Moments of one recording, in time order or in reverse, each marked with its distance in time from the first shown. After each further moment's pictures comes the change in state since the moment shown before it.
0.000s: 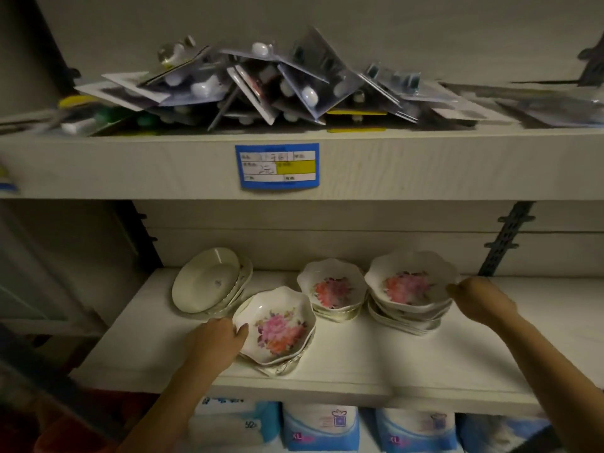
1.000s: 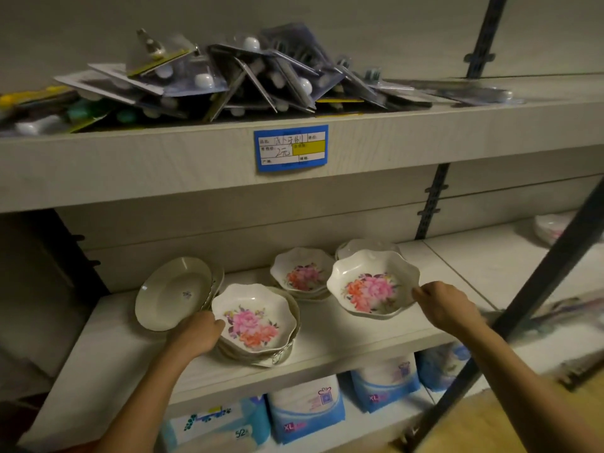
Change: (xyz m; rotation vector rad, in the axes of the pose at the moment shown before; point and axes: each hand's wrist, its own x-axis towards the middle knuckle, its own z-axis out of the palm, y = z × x) left_hand 0.043 -0.033 -0.013 -0.151 -0.342 0.149; right_hand -0.125 -0.024 0.029 0.071 0.070 0.116
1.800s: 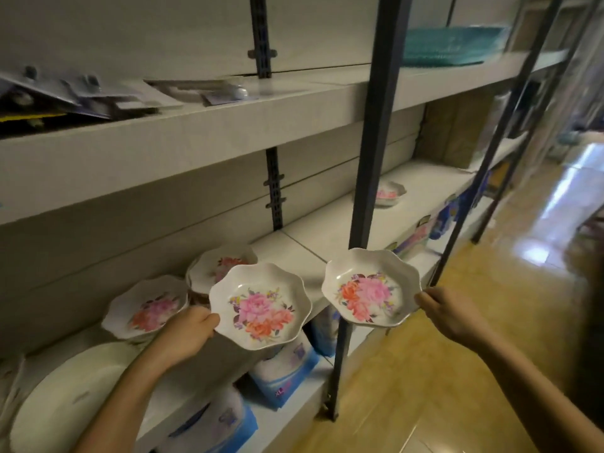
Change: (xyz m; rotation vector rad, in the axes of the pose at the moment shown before) left_hand -0.048 0.224 0.049 -0.163 -0.220 0.542; right_hand -0.105 0.203 -0.074 0.178 0.187 0.319
